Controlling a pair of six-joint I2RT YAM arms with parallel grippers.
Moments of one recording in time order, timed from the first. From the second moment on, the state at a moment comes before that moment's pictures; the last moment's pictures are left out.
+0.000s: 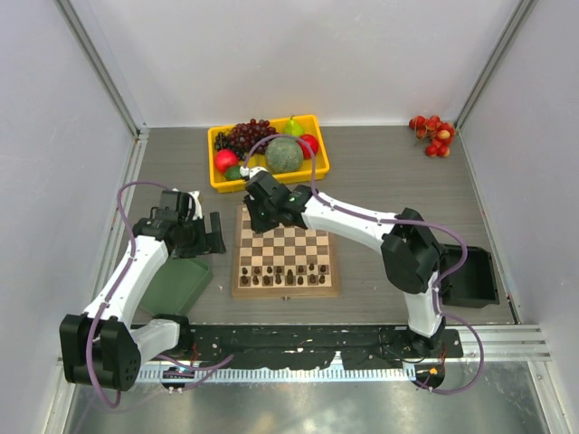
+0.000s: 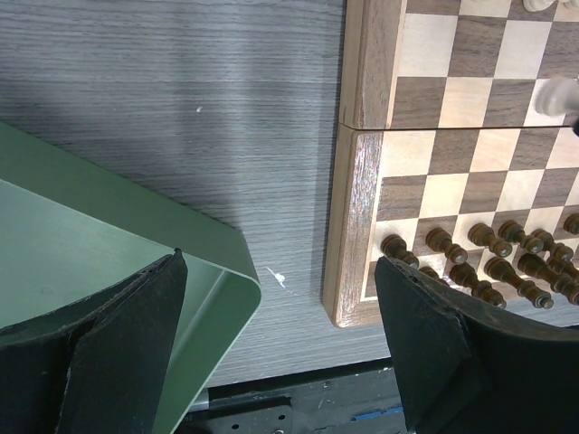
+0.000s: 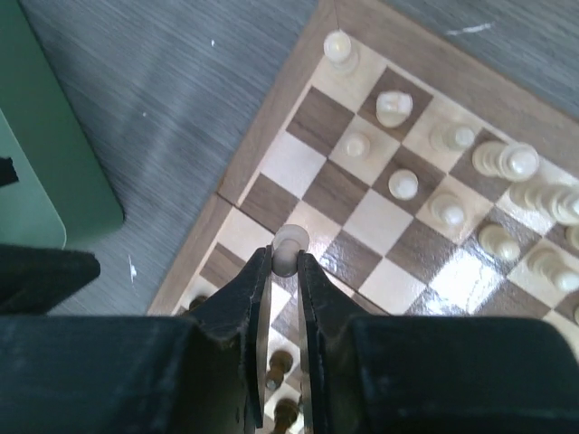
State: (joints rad) left arm -0.13 1.12 0.82 -0.77 0.14 -0.26; right arm 0.95 1.95 1.61 -0.49 0.06 0.43
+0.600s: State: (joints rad) left arm -0.13 1.10 0.82 -0.77 0.14 -0.26; right arm 0.95 2.17 1.82 -0.52 0.07 0.40
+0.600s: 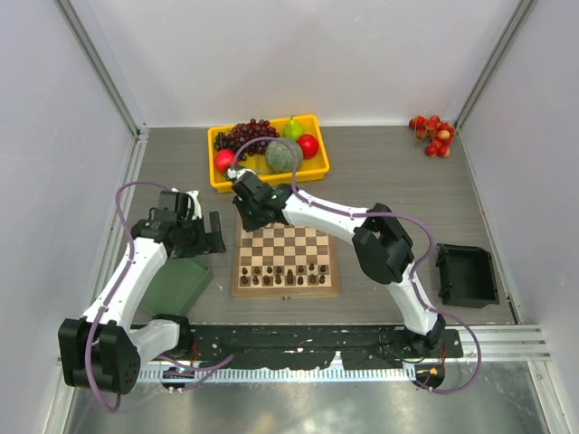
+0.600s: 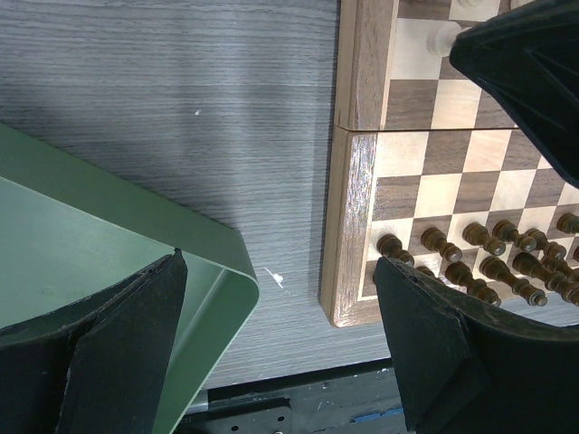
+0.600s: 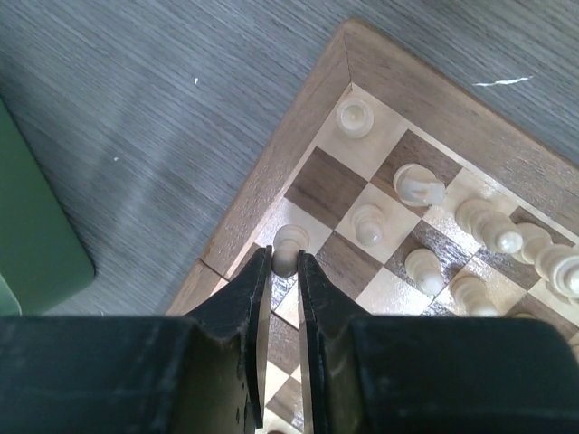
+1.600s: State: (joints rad) left arm -0.13 1.10 0.82 -0.77 0.14 -0.26; right arm 0.92 2.26 1.91 -0.54 0.07 0.39
